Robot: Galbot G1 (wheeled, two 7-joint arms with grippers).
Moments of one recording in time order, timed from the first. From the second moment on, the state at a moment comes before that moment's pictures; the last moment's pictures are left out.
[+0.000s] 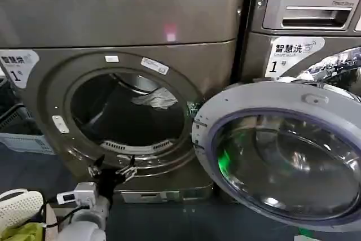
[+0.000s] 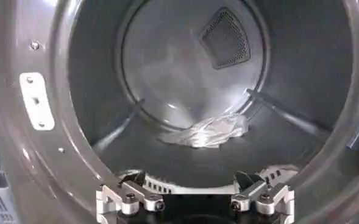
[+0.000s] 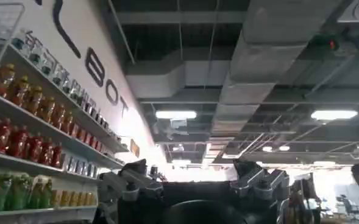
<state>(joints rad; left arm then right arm) 1.35 -1.57 -0.54 -2.33 0.10 0.74 0.06 -1.57 1.04 2.29 1.72 0.44 -0.19 0.09</state>
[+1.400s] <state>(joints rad) 1.35 -1.57 -0.54 -2.32 0.10 0.74 0.05 -1.57 1.05 2.29 1.72 0.44 -0.19 0.08</state>
